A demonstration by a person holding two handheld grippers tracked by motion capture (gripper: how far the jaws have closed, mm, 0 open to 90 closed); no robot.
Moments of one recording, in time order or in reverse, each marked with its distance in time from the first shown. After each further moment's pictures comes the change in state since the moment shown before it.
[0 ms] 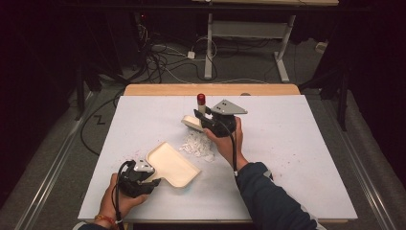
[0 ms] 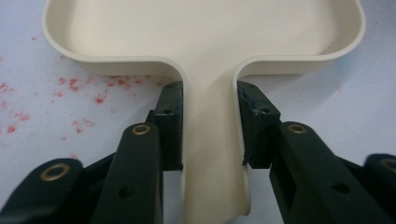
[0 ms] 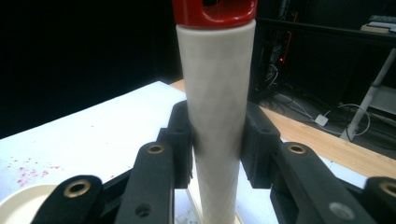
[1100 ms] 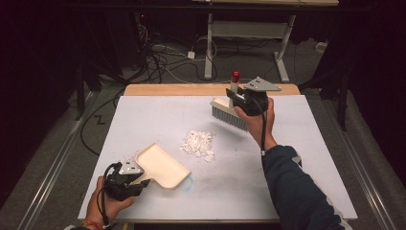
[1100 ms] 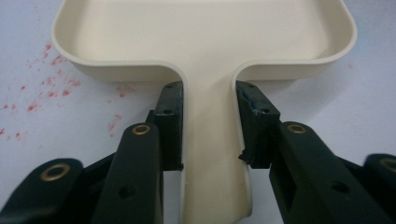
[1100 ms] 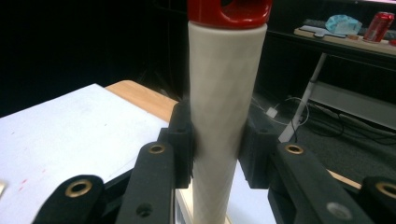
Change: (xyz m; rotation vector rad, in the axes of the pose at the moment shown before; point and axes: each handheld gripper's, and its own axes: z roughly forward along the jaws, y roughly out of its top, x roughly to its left) left arm 0.011 -0.019 -0.022 -0.026 0.034 -0.012; right arm -0.086 0.033 -0.033 0.035 -0.159 -0.026
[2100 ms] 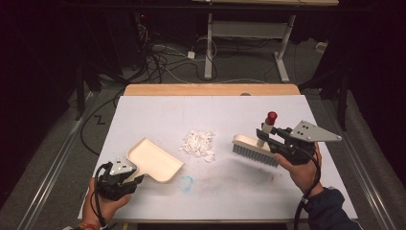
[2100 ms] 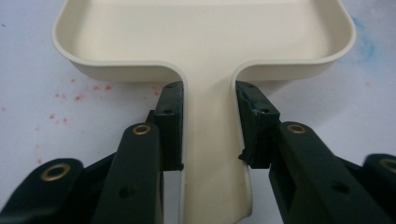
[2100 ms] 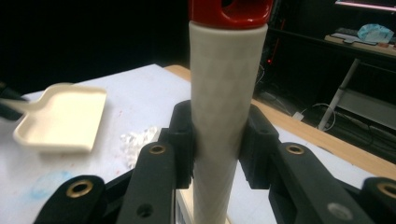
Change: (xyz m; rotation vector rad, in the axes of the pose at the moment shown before) left arm 0.003 -0.008 -0.014 -0.061 0.071 -0.060; right arm 0.008 -0.043 -0.157 -0.036 0.157 -0.054
